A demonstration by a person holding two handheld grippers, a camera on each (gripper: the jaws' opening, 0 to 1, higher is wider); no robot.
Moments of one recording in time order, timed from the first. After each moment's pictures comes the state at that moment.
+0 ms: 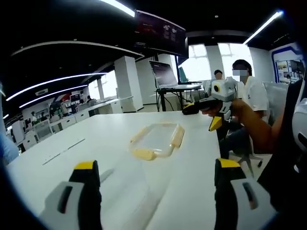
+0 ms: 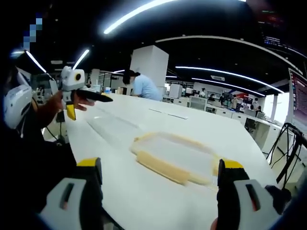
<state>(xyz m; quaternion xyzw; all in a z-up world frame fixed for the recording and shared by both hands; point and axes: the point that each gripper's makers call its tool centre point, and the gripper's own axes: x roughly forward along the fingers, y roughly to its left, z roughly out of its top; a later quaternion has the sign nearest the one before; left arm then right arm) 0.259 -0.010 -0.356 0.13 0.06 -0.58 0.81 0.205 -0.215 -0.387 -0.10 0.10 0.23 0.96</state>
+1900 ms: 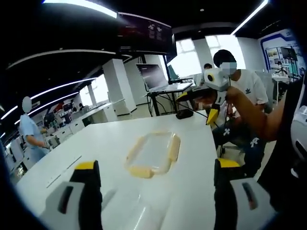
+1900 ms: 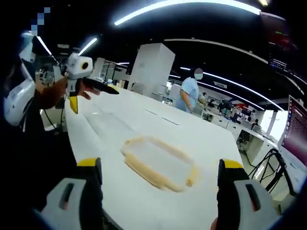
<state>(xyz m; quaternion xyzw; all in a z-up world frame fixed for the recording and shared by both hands) 0.251 -0.046 -0.322 0.18 0.04 -0.60 0.78 0.196 -0.243 -0.342 -0.17 0.10 0.22 0.95</state>
